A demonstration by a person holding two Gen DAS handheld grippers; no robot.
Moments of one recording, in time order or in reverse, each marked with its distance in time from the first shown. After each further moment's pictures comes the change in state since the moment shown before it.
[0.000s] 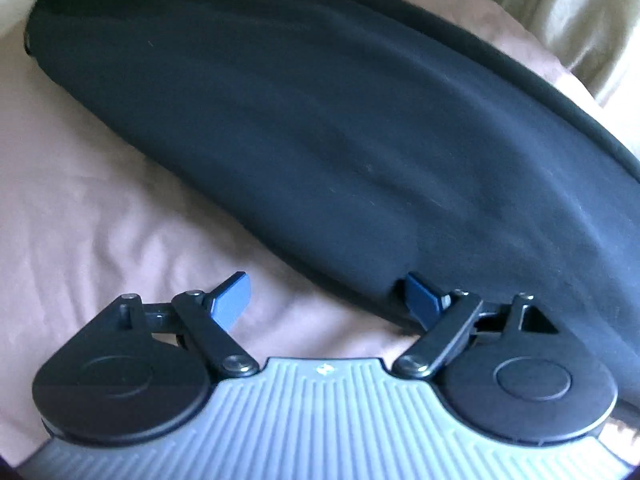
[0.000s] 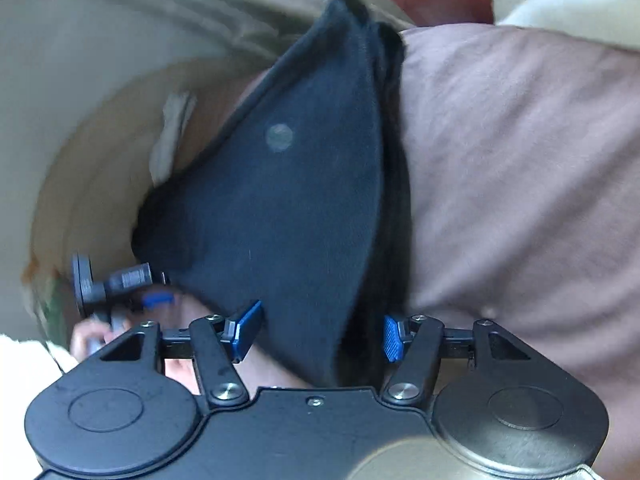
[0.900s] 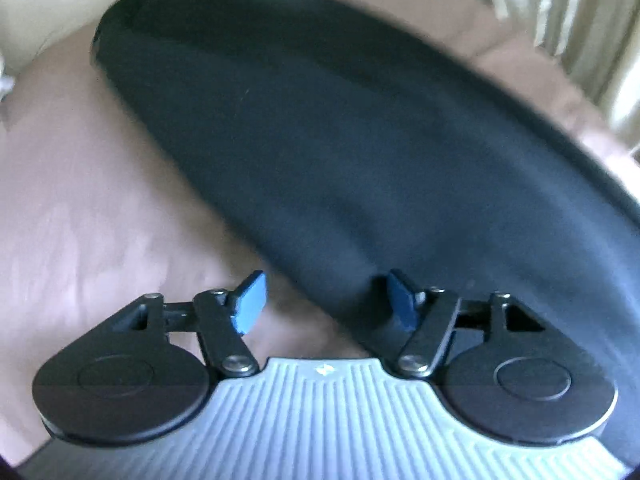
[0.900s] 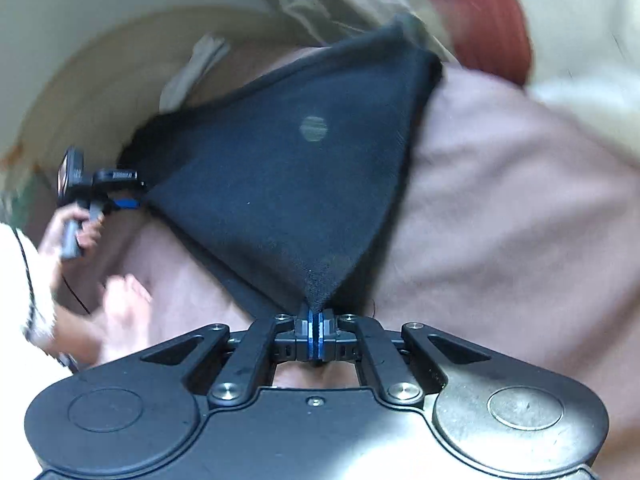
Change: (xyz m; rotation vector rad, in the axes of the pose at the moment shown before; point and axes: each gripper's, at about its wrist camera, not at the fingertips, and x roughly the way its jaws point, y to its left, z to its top) left arm 0.013 0.045 0.016 -0.178 -0.113 0.141; right arm -0.048 0.036 -0.025 -0.445 0.101 -0.160
